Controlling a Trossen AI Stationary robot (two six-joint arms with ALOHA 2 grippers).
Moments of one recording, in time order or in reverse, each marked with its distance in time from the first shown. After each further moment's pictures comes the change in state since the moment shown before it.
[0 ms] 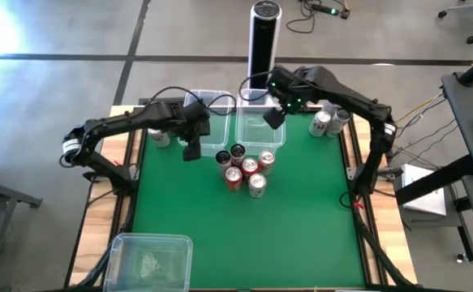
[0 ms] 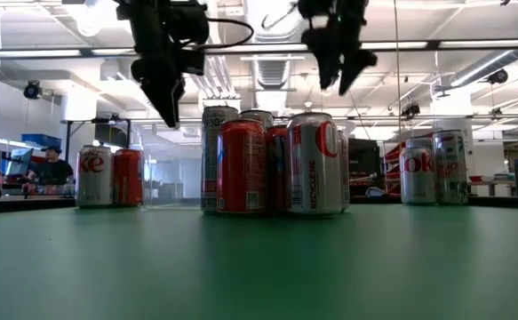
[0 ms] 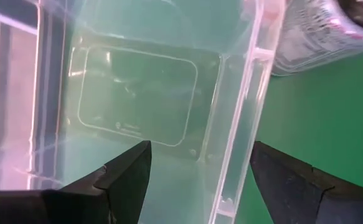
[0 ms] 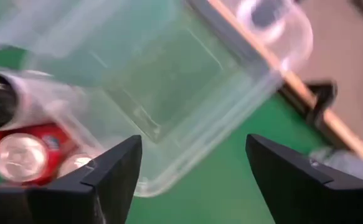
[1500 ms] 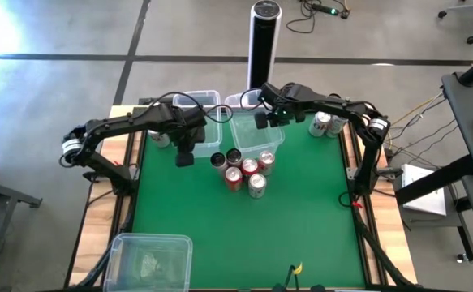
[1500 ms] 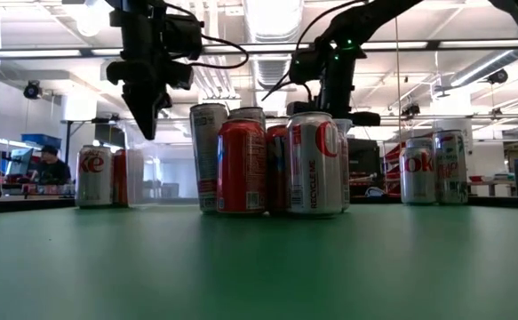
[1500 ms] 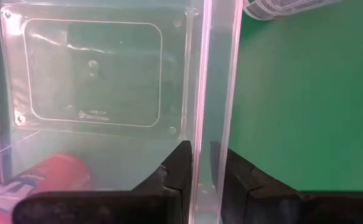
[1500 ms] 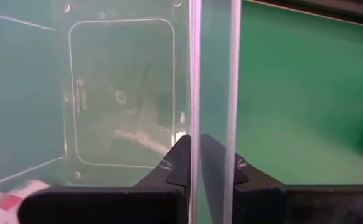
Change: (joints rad) left arm 0.005 -0.002 -0.065 -0.106 0.065 -0.001; right arm -0.081 0.088 -0.388 0.398 -0.033 0.461
